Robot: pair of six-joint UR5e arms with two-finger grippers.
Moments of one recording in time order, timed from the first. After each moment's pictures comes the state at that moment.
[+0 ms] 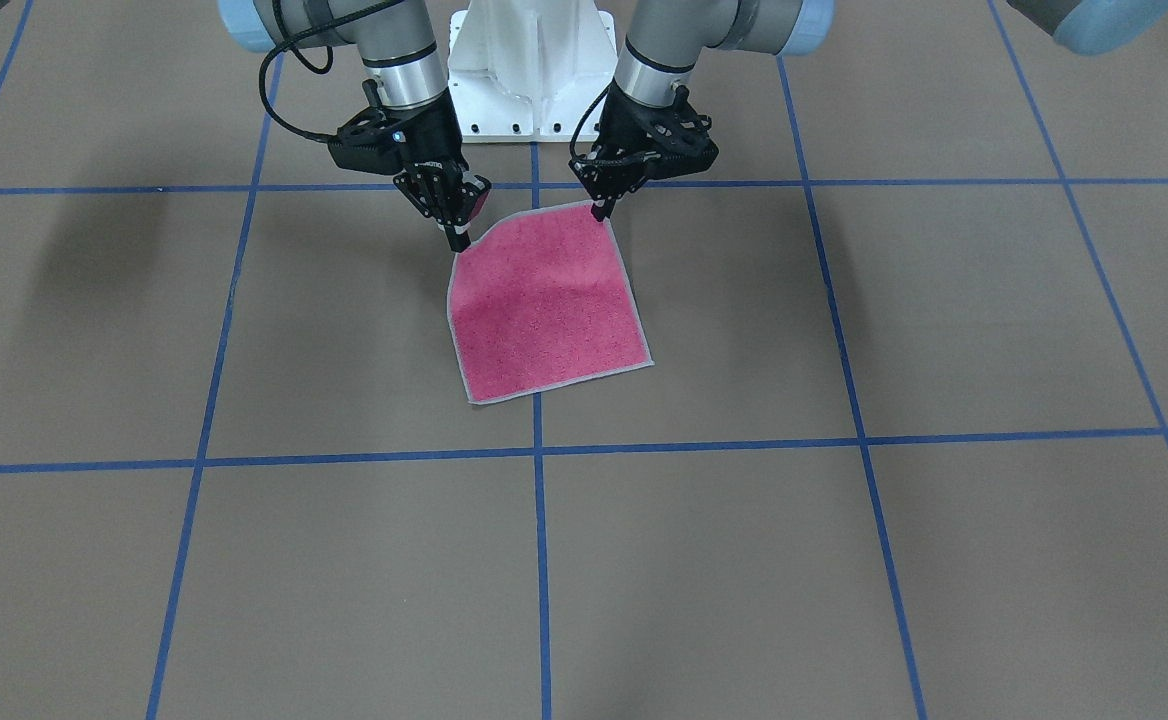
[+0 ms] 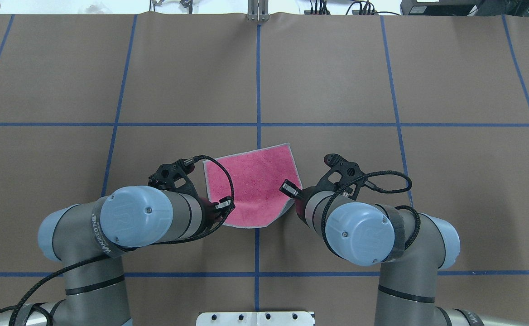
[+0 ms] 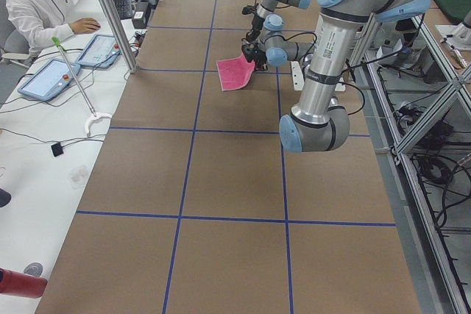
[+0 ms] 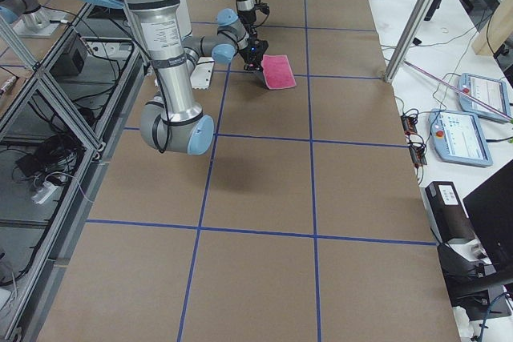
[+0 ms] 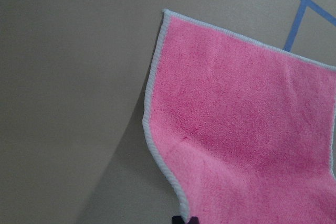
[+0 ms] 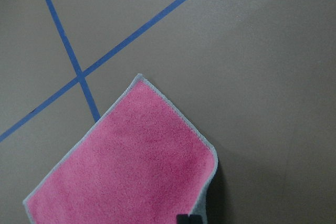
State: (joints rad) left arm -0.32 -2.04 -1.94 -1.77 -1.64 -1.83; right arm 0.28 -1.15 1.95 -1.38 1.37 1.94
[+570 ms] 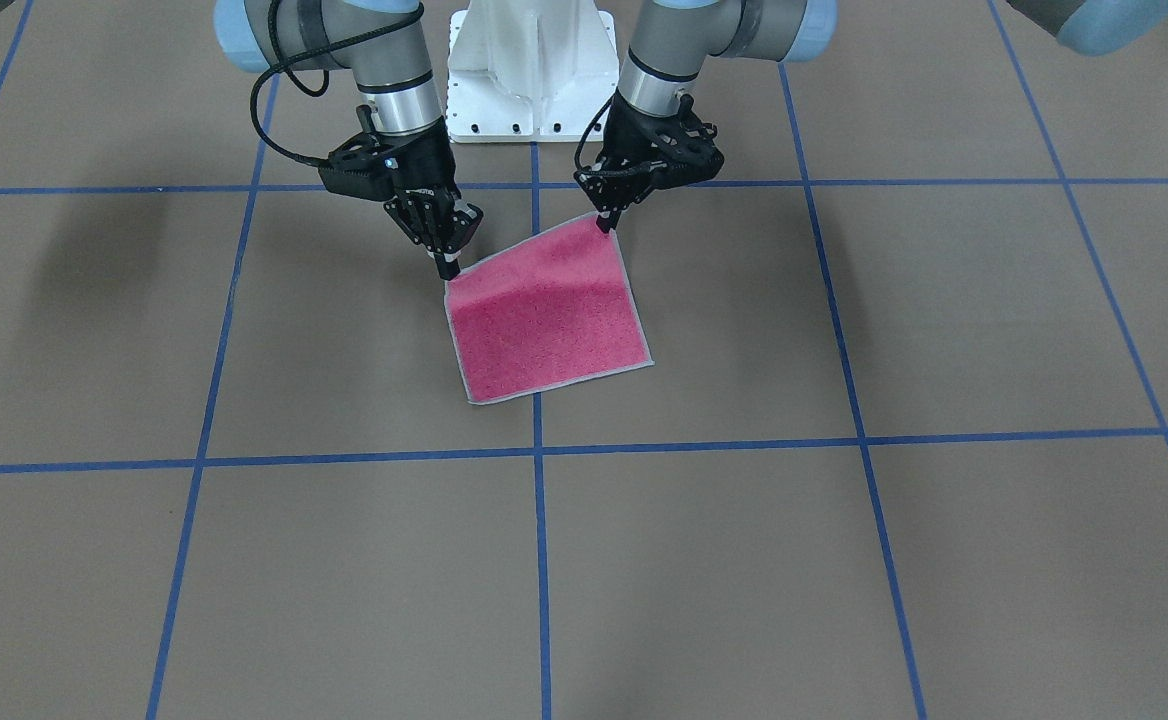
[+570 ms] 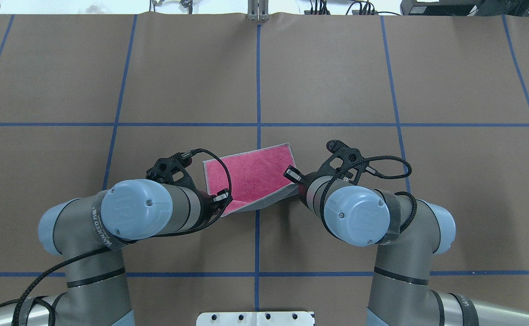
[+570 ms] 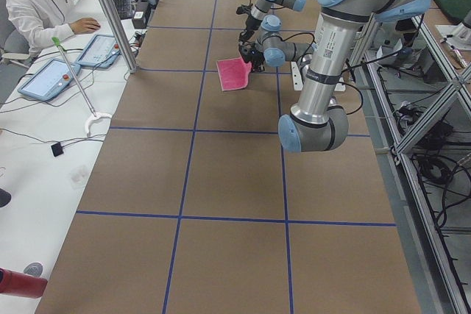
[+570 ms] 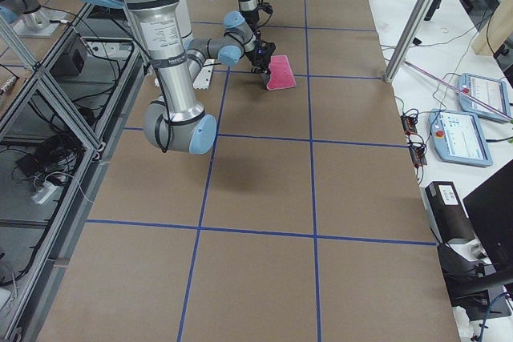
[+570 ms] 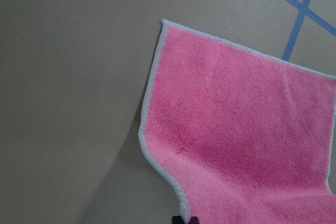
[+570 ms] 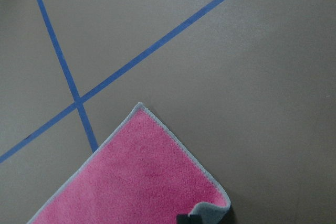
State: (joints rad) left arm -0.35 -2.05 -1.92 -1.77 -1.63 -1.84; right arm 0.33 -1.13 1.90 -1.37 1.37 1.92
